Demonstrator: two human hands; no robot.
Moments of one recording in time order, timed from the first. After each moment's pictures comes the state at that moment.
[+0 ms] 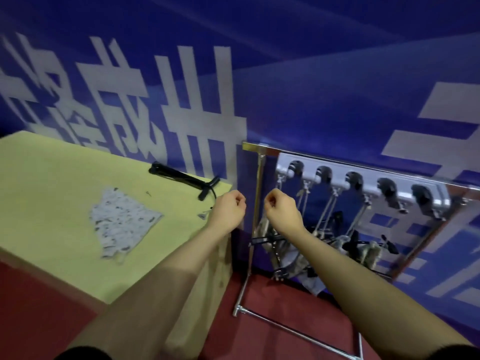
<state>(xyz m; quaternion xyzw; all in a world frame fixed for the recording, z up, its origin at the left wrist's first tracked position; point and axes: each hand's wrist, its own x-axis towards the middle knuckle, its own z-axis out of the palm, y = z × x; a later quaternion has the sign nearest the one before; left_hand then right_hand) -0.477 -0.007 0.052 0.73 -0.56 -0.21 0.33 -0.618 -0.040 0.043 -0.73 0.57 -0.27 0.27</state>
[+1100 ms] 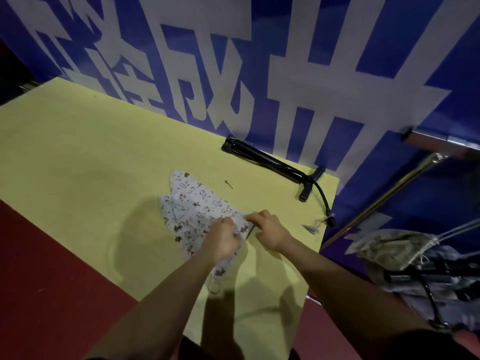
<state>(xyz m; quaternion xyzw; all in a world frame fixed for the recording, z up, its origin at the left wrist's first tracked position) -0.129 -0.030 -0.086 0.81 -0.50 -0.30 0.11 -0.259 -0.109 -0.115 -0.83 0.43 0.04 0.35</state>
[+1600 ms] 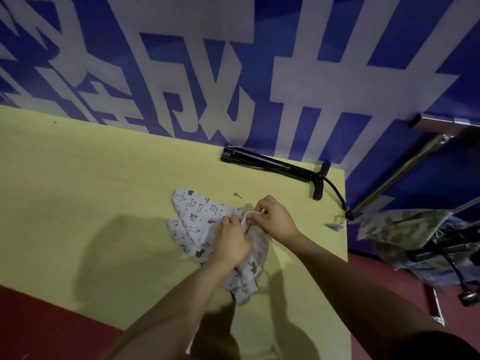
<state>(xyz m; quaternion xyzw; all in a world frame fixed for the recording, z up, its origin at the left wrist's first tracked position) -0.058 -0.052 -0.092 0.75 -0.59 -0.28 0.09 -0.180 -0.117 -0.100 -0.74 0.54 -0.18 0.35</state>
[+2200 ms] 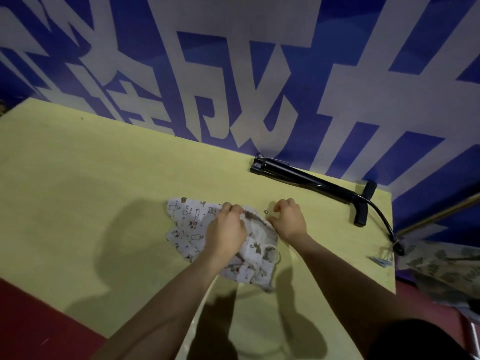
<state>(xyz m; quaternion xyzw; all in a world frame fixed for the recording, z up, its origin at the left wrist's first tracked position) 0.023 -0.103 -0.069 0.77 -0.60 -0.18 0.11 -0.121 -0.188 -0.138 -0.72 0.63 -0.08 0.28</state>
